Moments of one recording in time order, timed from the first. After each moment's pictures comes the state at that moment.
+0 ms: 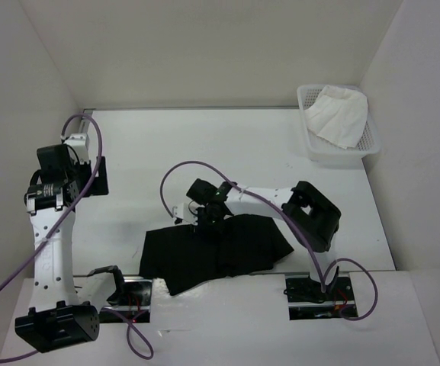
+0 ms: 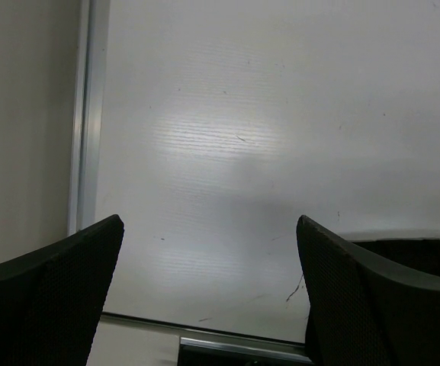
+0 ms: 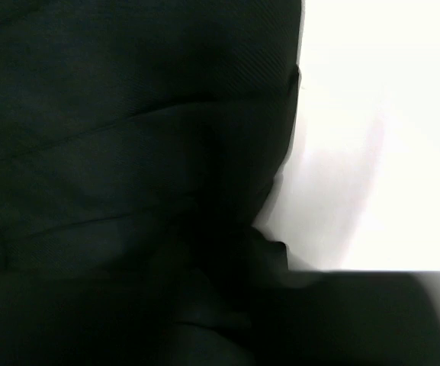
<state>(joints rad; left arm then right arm) 0.26 0.97 1.15 -0.92 0.01 0.13 0.99 1.90 1.27 -0.61 -0.23 -0.56</state>
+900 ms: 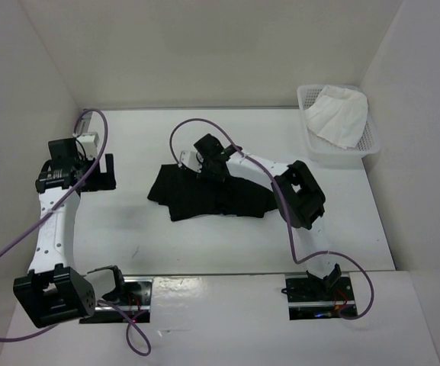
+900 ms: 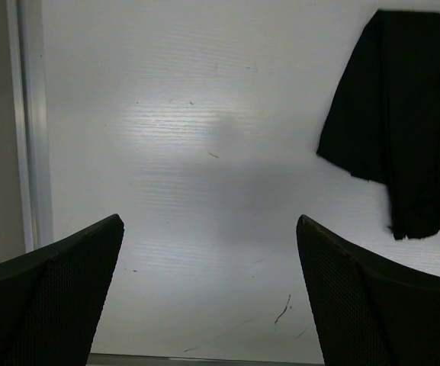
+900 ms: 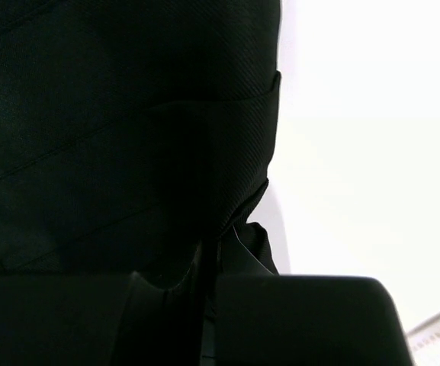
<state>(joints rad) 0.27 1.13 1.09 -0.80 0.11 0.13 0.76 2.12 1.63 -0.54 0.10 -0.70</state>
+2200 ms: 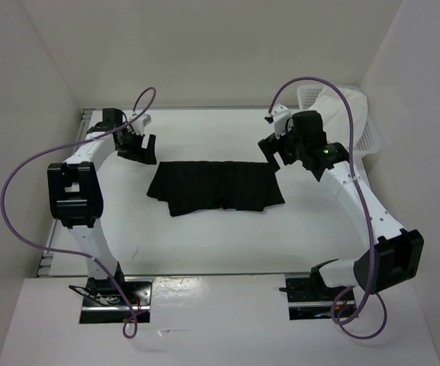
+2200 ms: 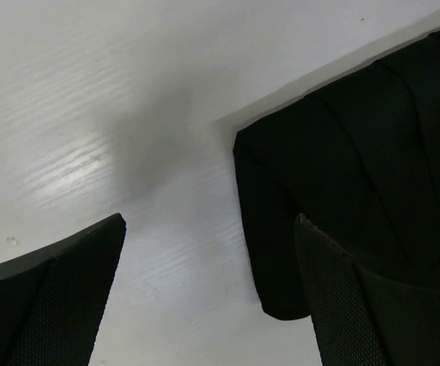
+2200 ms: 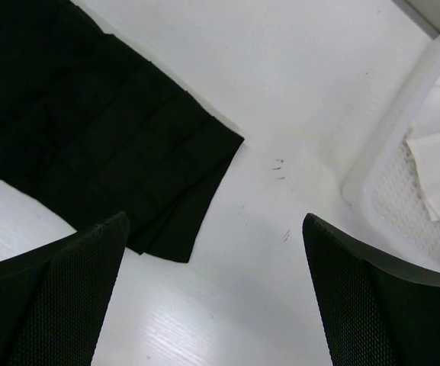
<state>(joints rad) 0.08 1.93 1.48 -0.57 0.40 0.29 0.32 1.34 1.29 -0.59 -0.05 -0.34</state>
